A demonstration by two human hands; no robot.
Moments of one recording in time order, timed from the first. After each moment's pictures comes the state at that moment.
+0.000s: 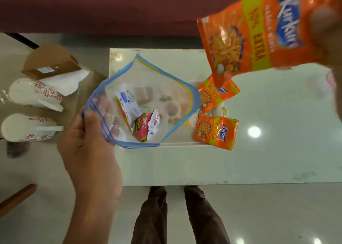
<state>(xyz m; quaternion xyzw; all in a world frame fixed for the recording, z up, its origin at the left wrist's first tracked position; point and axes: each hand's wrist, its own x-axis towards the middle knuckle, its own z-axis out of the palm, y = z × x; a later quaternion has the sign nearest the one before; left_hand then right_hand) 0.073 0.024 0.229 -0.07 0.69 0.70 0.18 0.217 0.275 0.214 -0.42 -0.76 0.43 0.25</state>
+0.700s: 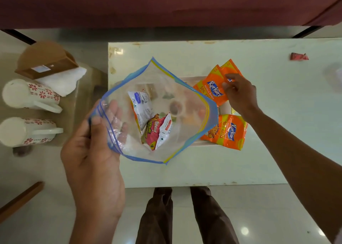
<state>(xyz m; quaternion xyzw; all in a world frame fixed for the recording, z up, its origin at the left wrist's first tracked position) 0.072 0.023 0.213 -0.04 0.71 0.67 0.20 0.214 0.290 0.040 -0.55 -0.73 0.39 0.06</state>
